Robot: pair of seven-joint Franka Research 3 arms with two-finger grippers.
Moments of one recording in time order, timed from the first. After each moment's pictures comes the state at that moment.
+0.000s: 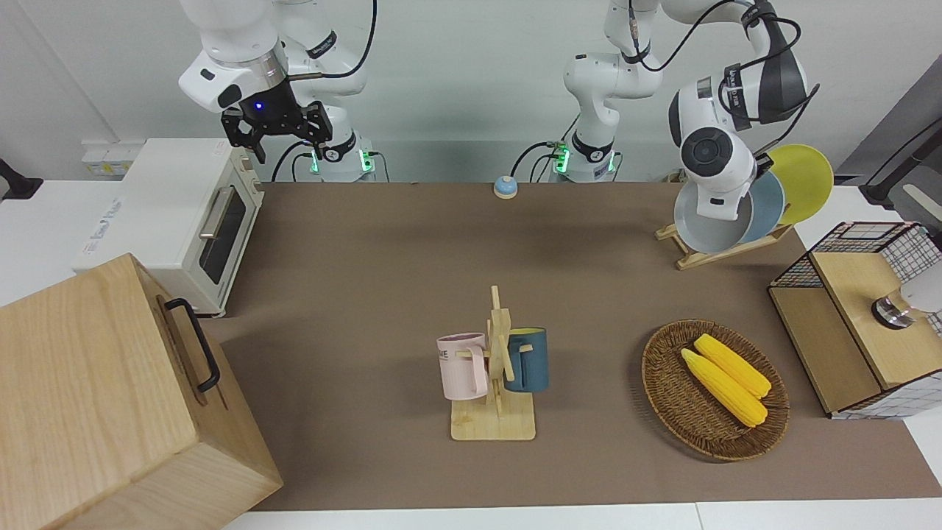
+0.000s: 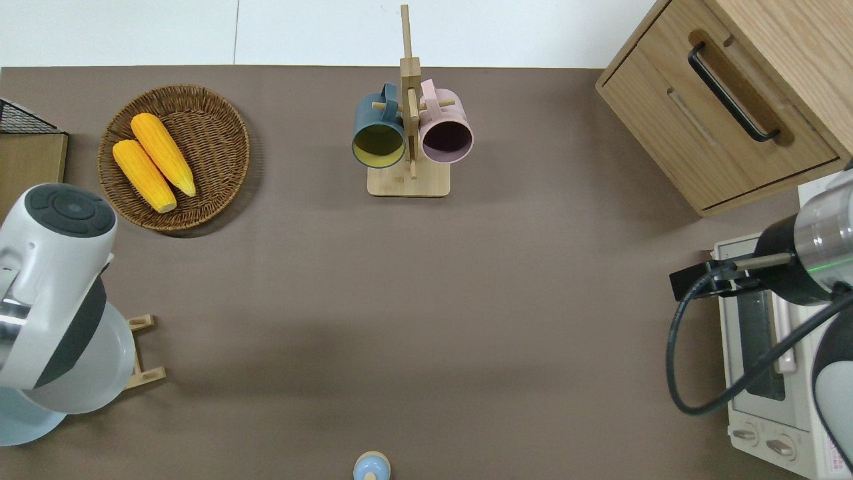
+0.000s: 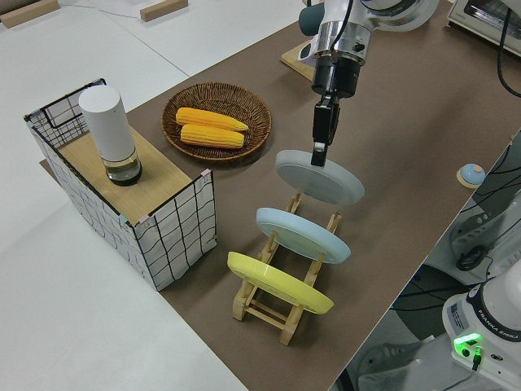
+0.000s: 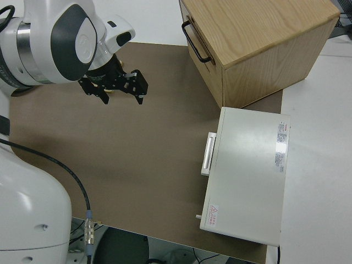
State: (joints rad) left arm -0.13 0.00 0.06 -1.98 0.72 1.41 -0.45; right arm -0.09 -0.02 0.23 -1.50 0.00 1.36 0.06
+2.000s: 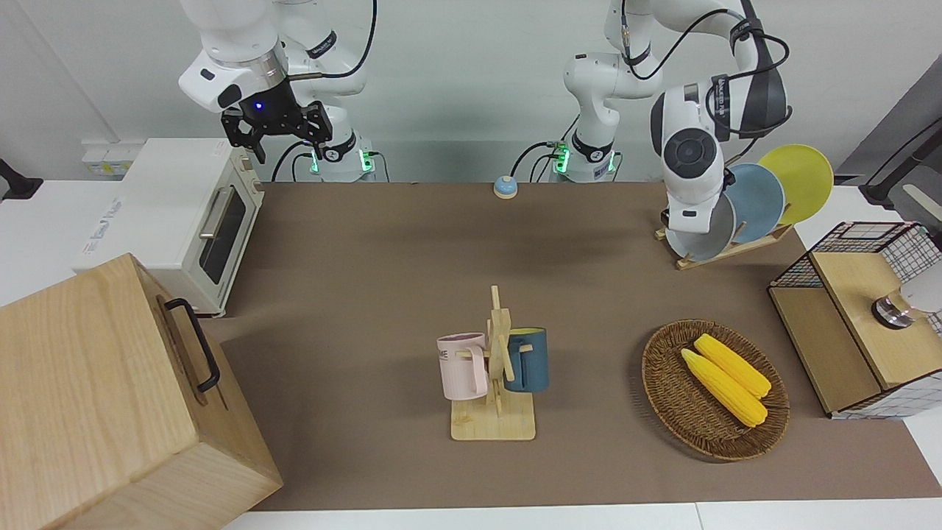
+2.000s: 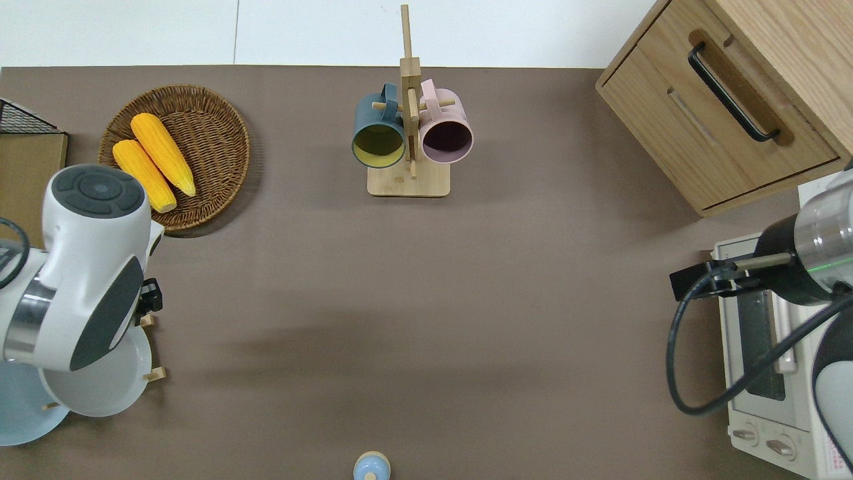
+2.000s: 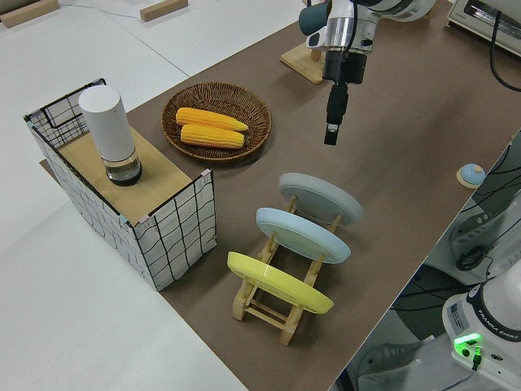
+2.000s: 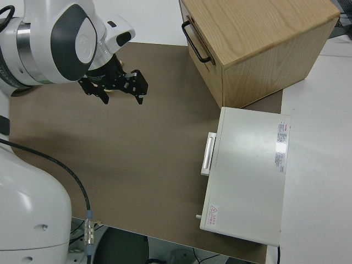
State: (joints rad) left arm -0.14 0.04 0.00 -1.91 0.45 1.49 -0.62; right arm -0.09 -0.02 0.23 -1.50 0.00 1.36 0.06
